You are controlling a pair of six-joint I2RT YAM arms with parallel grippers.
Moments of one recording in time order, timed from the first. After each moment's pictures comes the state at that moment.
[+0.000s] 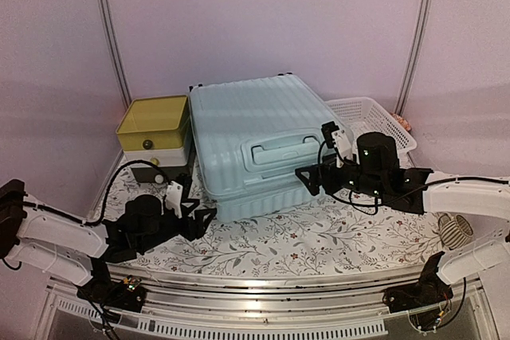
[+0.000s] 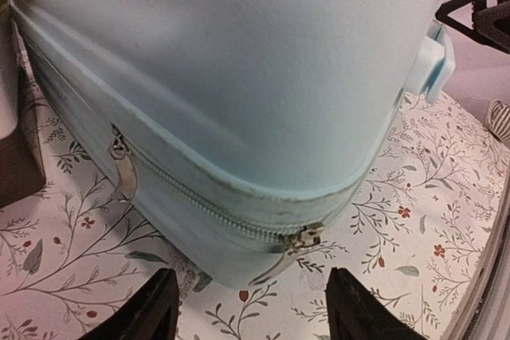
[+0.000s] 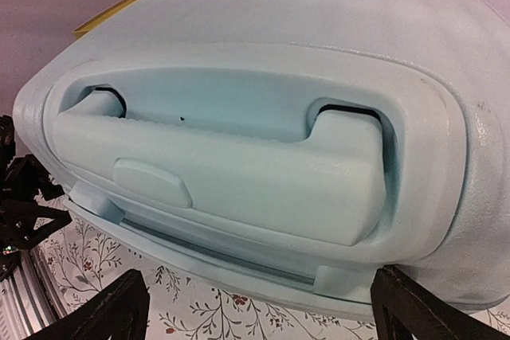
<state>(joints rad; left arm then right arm) -0.98 1.19 0.22 0.66 -0.30 -0.30 0.83 1.24 0.74 0.13 0.08 0.23</state>
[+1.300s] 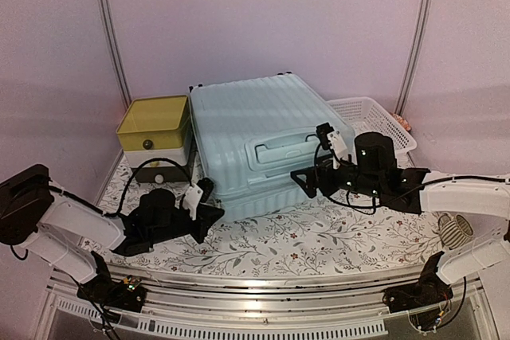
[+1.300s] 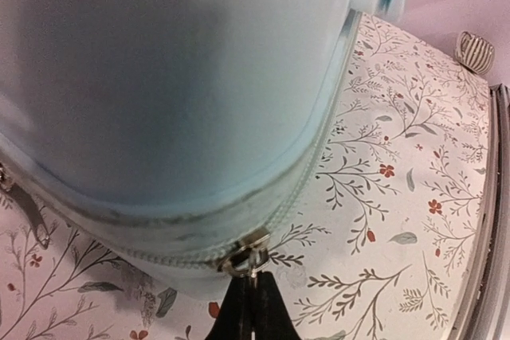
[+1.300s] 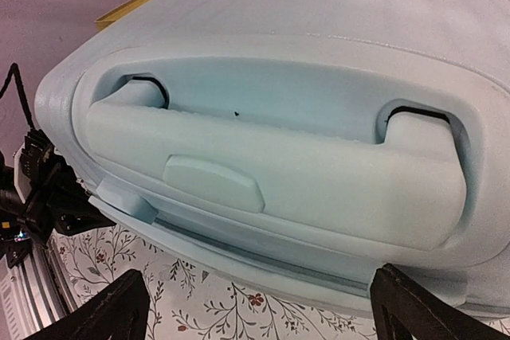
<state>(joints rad) -0.91 1.41 0.30 0.74 -0.06 -0.13 0.83 1.27 0.75 0.16 0.02 0.22</state>
